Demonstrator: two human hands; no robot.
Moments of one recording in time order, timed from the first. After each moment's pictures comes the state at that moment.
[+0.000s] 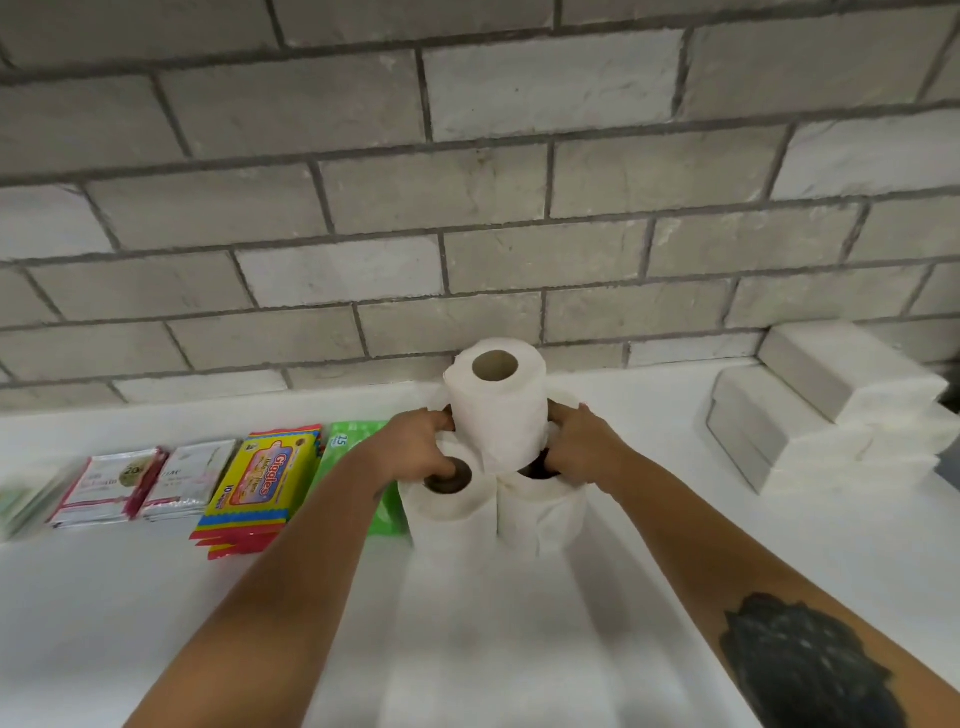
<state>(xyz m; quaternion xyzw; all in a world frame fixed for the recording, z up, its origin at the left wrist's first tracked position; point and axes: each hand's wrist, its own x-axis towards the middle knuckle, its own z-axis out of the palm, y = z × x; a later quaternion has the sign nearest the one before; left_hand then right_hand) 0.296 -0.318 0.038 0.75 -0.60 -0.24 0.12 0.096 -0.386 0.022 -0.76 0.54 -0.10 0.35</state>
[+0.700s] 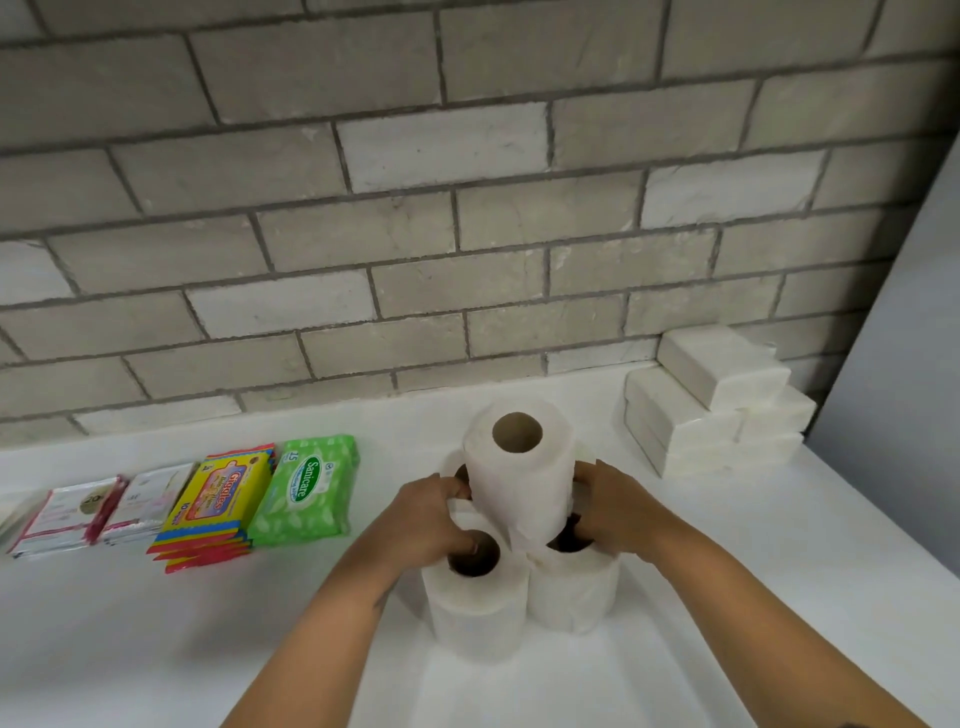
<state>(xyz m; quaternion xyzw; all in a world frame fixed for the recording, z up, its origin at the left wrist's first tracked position) 0.185 -0.255 0.034 0.72 -0.62 -0.27 0.18 -0.028 -0.327 0.021 -0.76 0.54 -0.09 0.36</state>
